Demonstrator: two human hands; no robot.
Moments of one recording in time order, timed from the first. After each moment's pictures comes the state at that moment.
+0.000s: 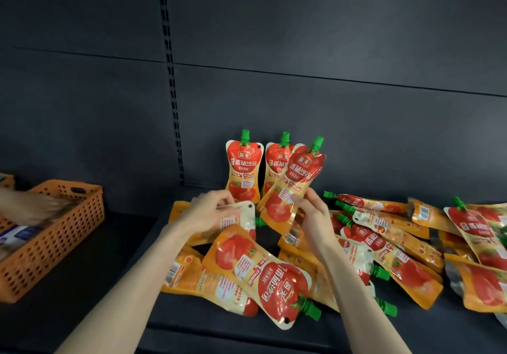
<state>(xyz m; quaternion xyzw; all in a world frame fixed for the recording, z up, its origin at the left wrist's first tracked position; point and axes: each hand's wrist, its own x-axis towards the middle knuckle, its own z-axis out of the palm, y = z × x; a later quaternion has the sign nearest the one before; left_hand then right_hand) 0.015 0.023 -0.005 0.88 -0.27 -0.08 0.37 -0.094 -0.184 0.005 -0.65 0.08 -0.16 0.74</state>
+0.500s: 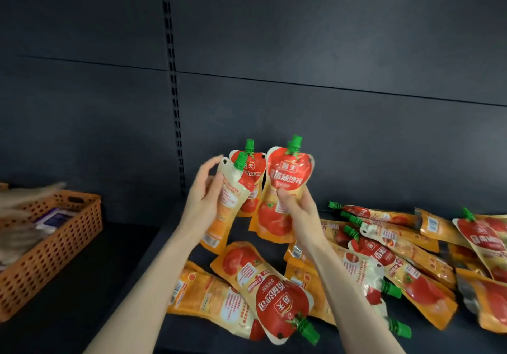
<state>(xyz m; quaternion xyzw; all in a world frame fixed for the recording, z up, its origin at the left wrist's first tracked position) -0.009 0.018 0.034 0.67 -0.23 0.06 0.70 -0.072 -0.159 0.025 -0.65 0.03 -0.18 0.74</state>
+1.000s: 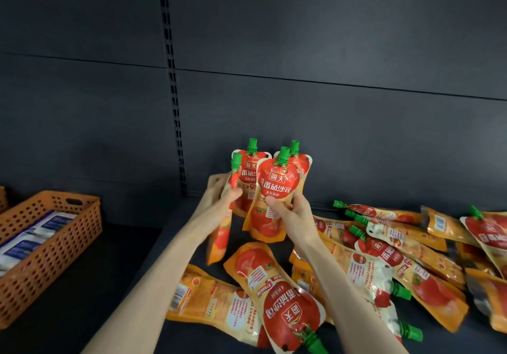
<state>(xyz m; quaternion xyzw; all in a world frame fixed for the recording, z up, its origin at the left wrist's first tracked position) 0.008 0.011 0.028 0.73 -0.22 -0.04 0.64 -0.049 -0.151 0.008 -0.70 0.05 -0.18 0.69</state>
